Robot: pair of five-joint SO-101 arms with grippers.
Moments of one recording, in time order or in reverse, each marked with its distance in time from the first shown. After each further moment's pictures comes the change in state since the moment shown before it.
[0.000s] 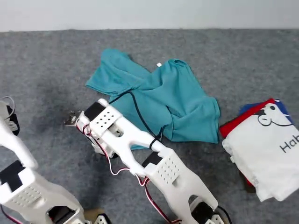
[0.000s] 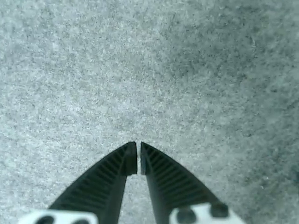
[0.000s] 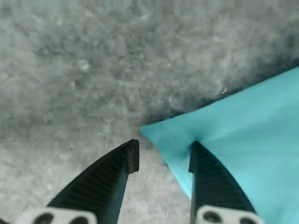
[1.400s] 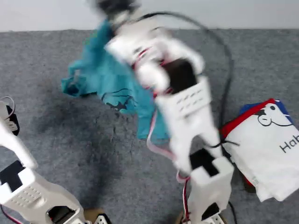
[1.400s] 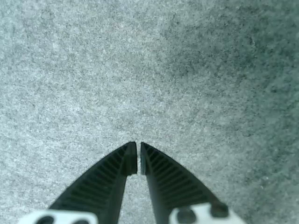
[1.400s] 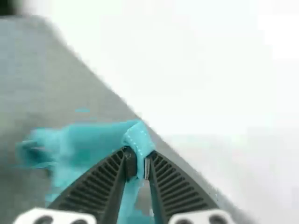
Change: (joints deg) left arm 0.0 0.0 0.0 0.0 0.0; right arm 25.4 -32.3 -24.3 -20.4 2.0
